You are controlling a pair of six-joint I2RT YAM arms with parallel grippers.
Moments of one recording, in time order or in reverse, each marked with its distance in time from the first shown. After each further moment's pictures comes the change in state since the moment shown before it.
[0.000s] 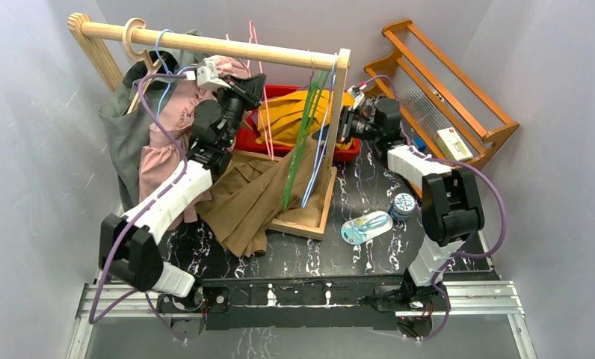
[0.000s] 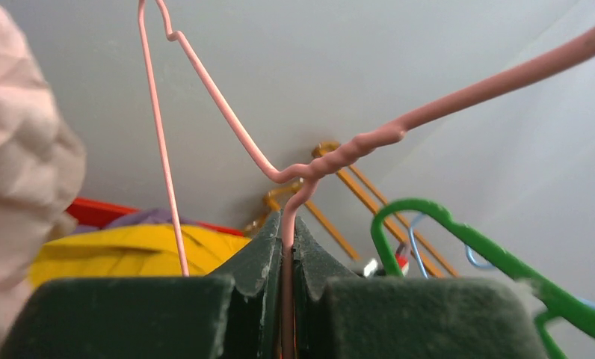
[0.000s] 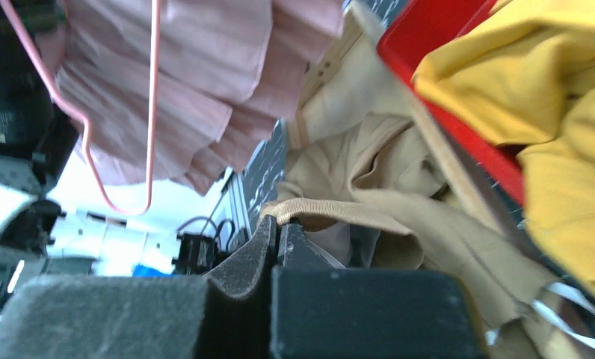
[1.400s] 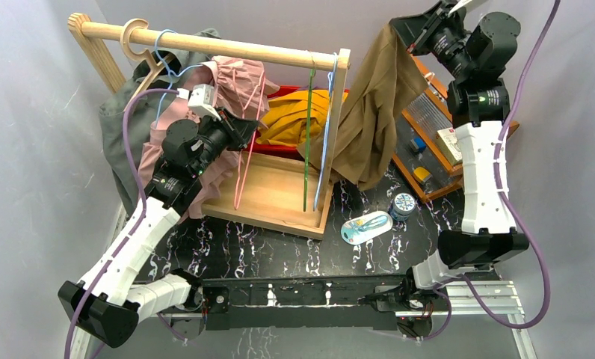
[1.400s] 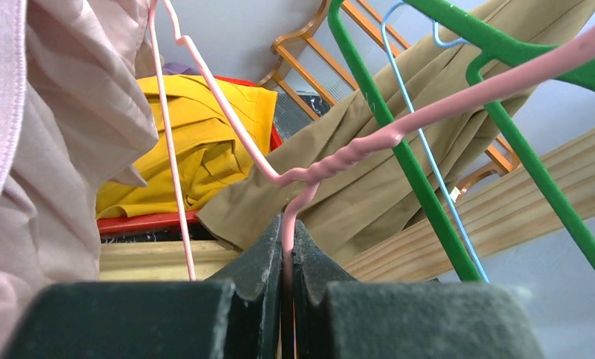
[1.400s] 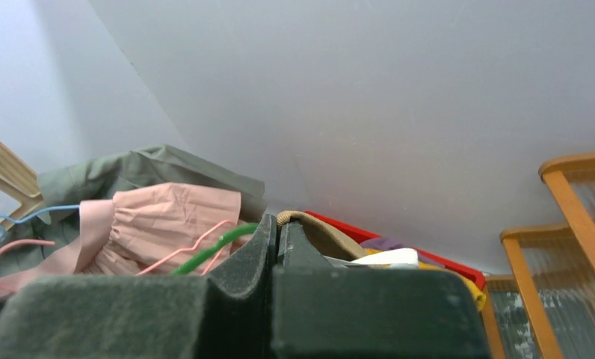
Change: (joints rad) left arm 0.000 -0.422 -0.092 -0.671 0.244 0.124; right arm -0.232 -0.193 0.936 -0.789 0.533 -0.375
